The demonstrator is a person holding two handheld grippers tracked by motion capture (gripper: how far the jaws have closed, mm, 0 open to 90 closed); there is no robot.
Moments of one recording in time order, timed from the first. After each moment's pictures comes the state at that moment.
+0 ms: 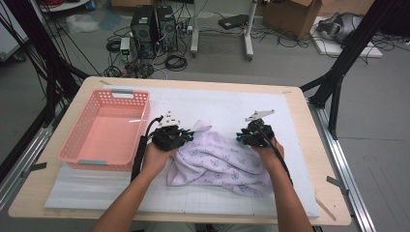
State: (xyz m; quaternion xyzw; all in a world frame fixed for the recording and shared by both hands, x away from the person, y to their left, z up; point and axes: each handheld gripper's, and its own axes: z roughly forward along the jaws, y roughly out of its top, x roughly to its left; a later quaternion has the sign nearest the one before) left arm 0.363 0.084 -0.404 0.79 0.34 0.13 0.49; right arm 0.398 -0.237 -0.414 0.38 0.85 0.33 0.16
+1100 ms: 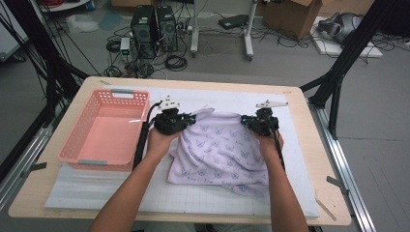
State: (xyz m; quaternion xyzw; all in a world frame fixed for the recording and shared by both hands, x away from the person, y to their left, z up) left arm 0.403 0.078 -0.380 0.75 0.36 0.16 0.53; right arm 0.416 -0.256 -0.395 0.45 0.76 0.43 0.19
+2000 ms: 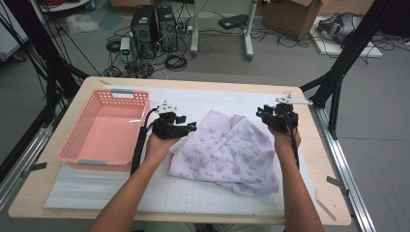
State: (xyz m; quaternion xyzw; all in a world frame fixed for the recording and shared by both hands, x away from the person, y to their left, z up) left arm 0.388 0.084 -0.400 0.75 0.39 0.12 0.52; right arm 0.394 -0.292 -0.358 0.46 0.72 0.45 0.26
